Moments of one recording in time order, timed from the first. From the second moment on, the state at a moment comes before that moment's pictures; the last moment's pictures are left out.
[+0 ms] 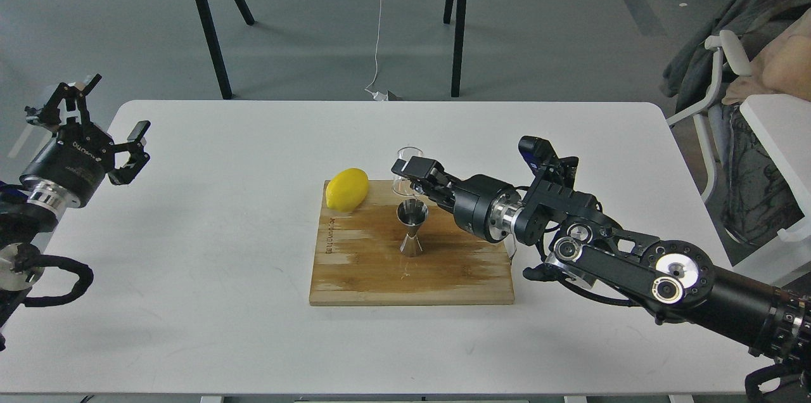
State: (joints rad) left arm -0.48 0.64 -0.76 -0.75 0.14 -0.49 -0.49; right arm 0.74 -0.29 0.37 1.36 -0.95 -0.05 -0.12
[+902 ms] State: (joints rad) left arm -0.48 0.64 -0.76 -0.75 0.14 -0.49 -0.49; right arm 0.78 -0.30 0.31 1.36 -1.00 -0.05 -0.12
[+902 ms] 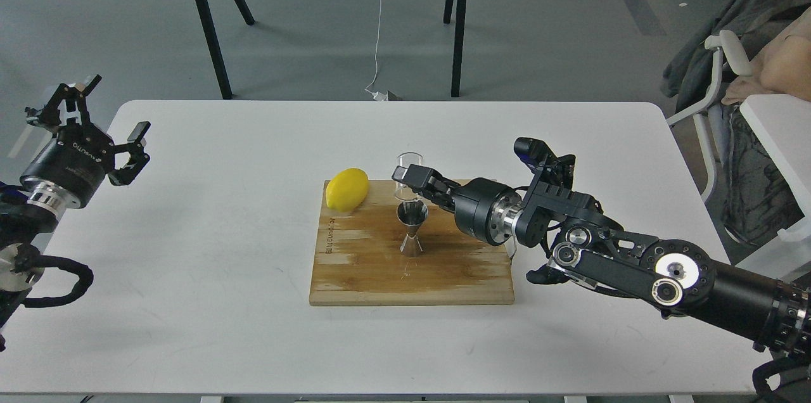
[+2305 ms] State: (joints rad) left arm -0.47 0.63 -0.75 -0.75 0.14 -0.49 -0.49; right arm 0.06 -0.06 1.57 1.30 0.15 -0.19 -0.12
